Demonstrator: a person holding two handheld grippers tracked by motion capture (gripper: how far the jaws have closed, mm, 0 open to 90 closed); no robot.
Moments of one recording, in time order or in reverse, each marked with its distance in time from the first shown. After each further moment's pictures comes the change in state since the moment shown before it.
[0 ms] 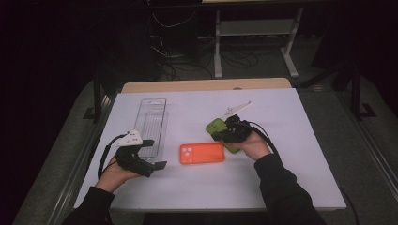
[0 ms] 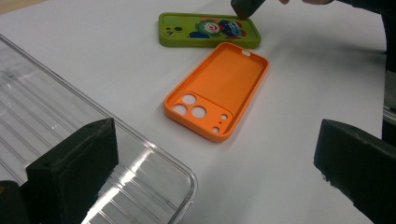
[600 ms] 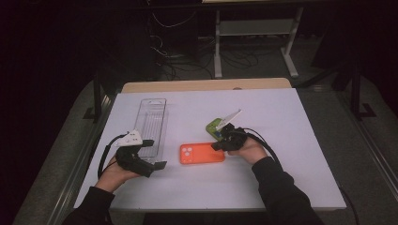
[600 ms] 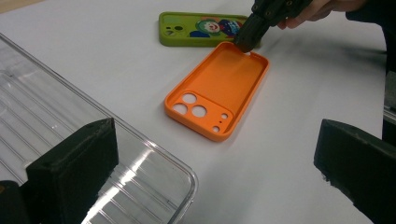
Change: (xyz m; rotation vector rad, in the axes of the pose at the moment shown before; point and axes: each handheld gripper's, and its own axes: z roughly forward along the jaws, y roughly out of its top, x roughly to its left) left arm 0.000 -0.001 0.001 0.003 -0.001 -0.001; right arm 0.002 -0.015 0.024 0.154 -0.003 -0.084
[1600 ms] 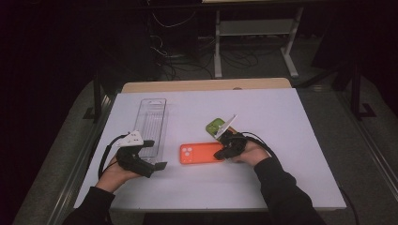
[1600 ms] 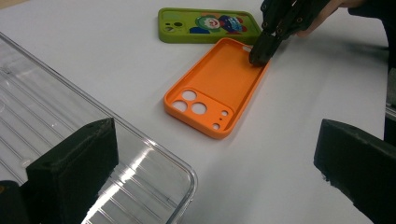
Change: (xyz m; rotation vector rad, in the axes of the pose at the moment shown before) left arm 0.000 -0.001 0.002 0.009 0.001 0.007; right arm 0.003 -0.010 0.009 0.127 0.078 -0.100
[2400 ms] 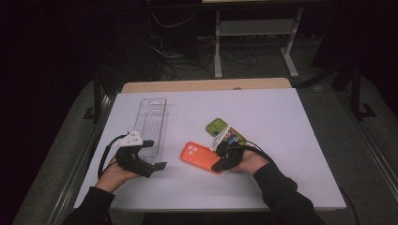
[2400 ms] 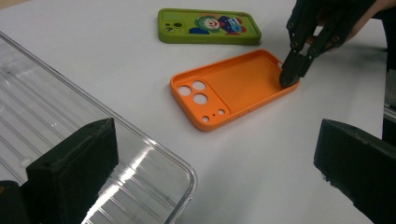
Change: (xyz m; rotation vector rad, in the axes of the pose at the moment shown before) left arm 0.000 -0.001 -0.001 -0.009 -0.004 -0.009; right arm 0.035 0.000 0.004 0.066 0.087 -0.104
